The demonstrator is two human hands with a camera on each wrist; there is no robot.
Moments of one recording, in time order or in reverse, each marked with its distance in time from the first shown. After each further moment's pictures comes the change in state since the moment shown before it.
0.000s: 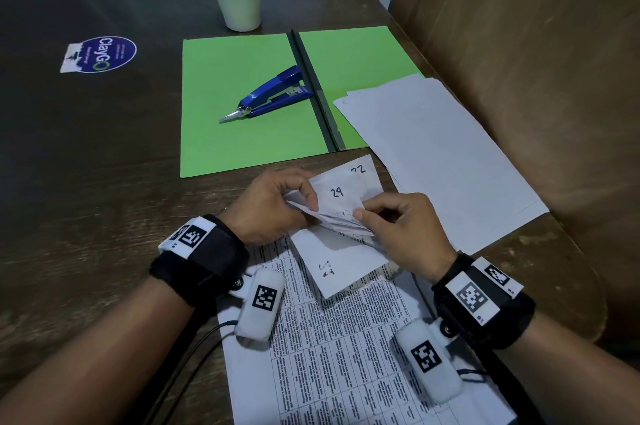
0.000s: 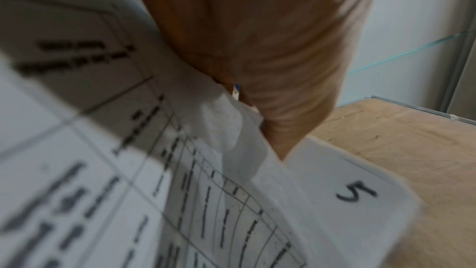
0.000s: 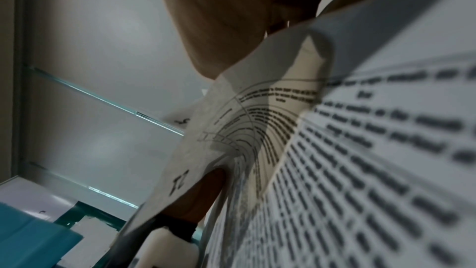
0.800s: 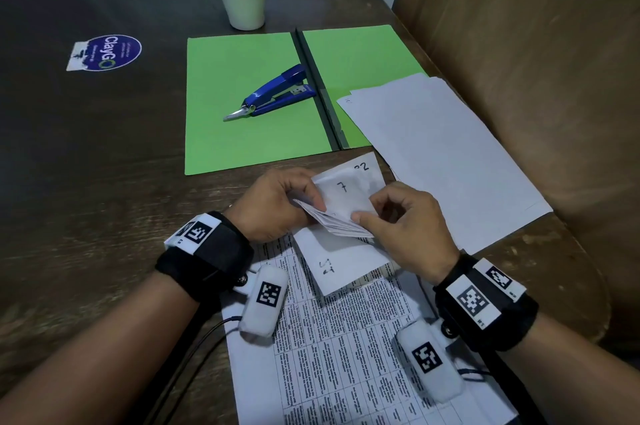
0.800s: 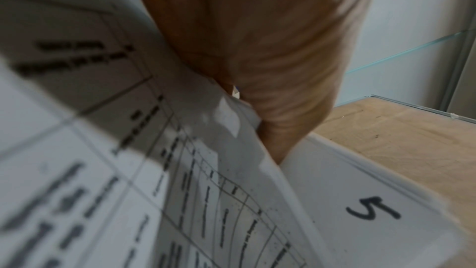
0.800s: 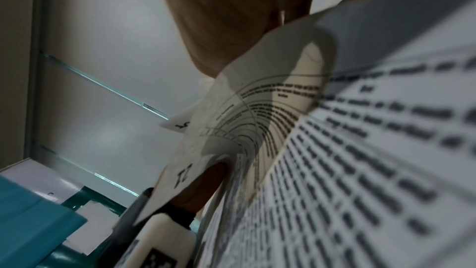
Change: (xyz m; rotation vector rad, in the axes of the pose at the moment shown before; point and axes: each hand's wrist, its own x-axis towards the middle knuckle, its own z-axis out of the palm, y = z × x) left_hand 0.000 0.002 0.001 -0.017 -0.016 0.038; right_hand -0.004 -0.010 0.001 -0.087 0.068 -0.108
